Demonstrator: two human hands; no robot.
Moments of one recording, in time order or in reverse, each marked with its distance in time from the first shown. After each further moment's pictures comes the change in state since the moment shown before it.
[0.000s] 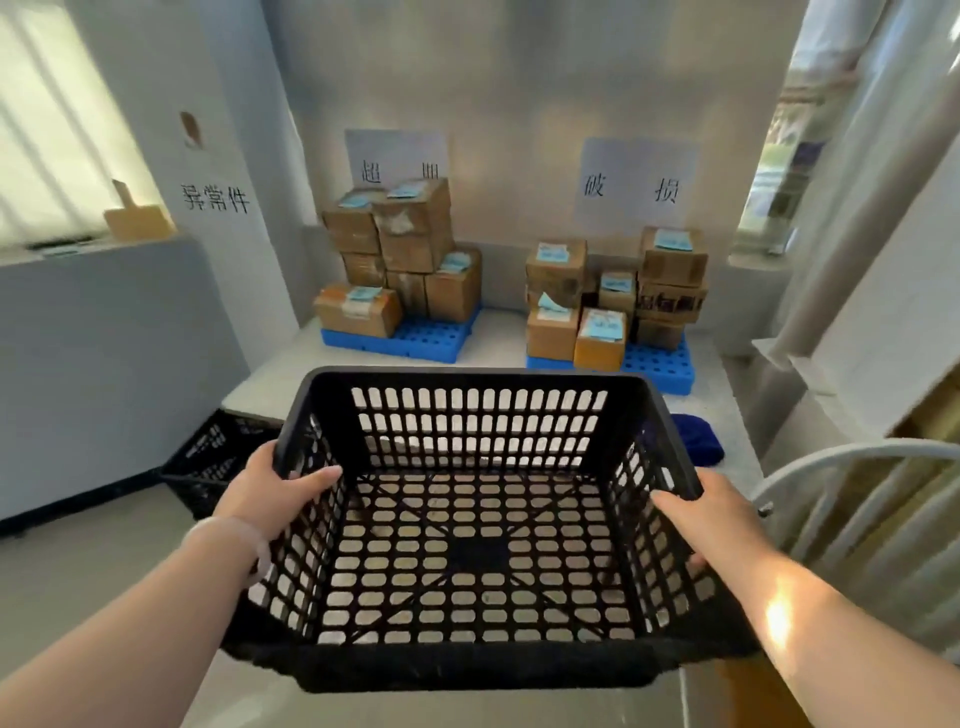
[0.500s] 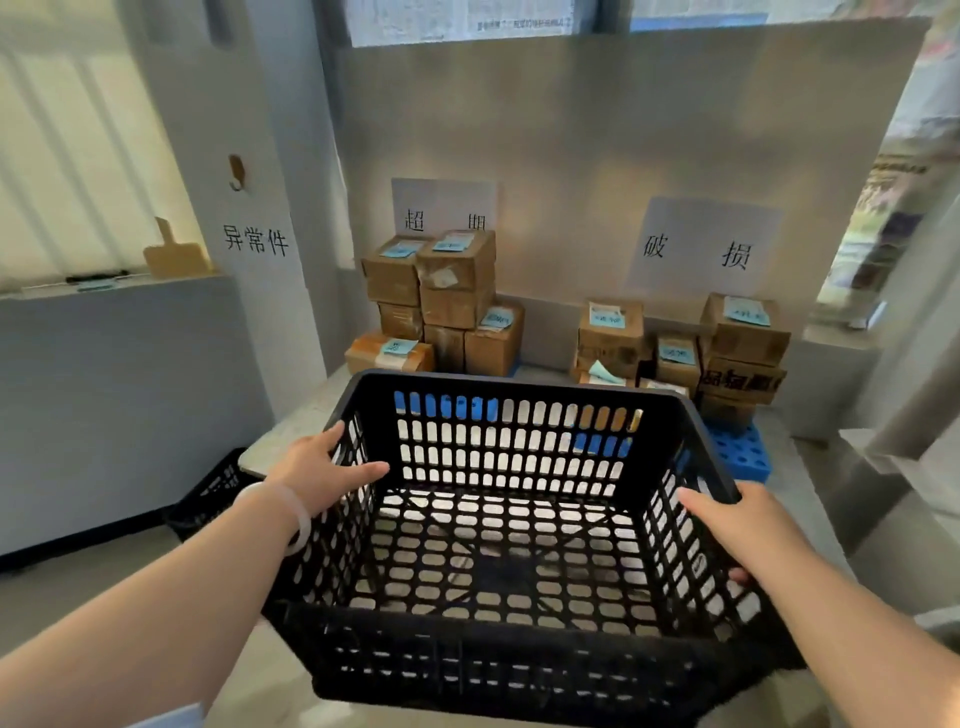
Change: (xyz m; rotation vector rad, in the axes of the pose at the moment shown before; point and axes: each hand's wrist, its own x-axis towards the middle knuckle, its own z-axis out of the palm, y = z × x) left_hand 0.144 0.074 -0.027 0.193 -0.085 0.158; right_hand 0.111 -0.121 0.018 -0.027 0.001 0.019
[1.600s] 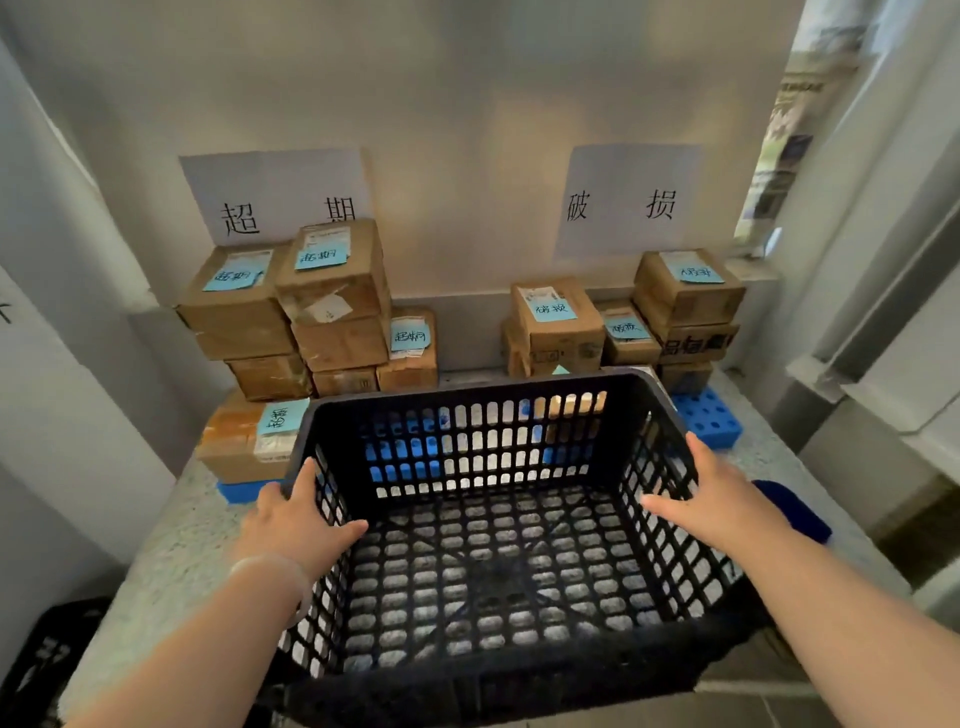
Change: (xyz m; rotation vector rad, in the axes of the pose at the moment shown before) left_hand 0.283 0.010 0.038 0.430 -0.226 0.089; right_hand 0.151 -0.082 0.095 -0.273 0.064 0.219
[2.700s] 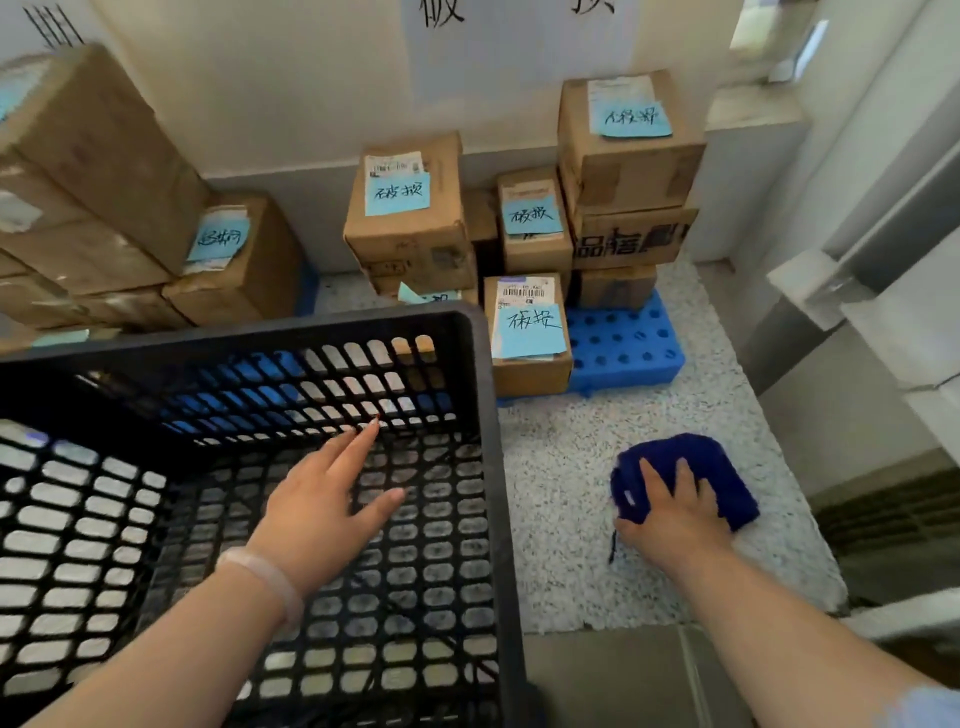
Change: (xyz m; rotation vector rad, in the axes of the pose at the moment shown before) left_hand -0.023 0.262 0.146 0.067 -0.125 0.329; right_hand 0.190 0.211 0.066 -0.288 -0.371 0.079
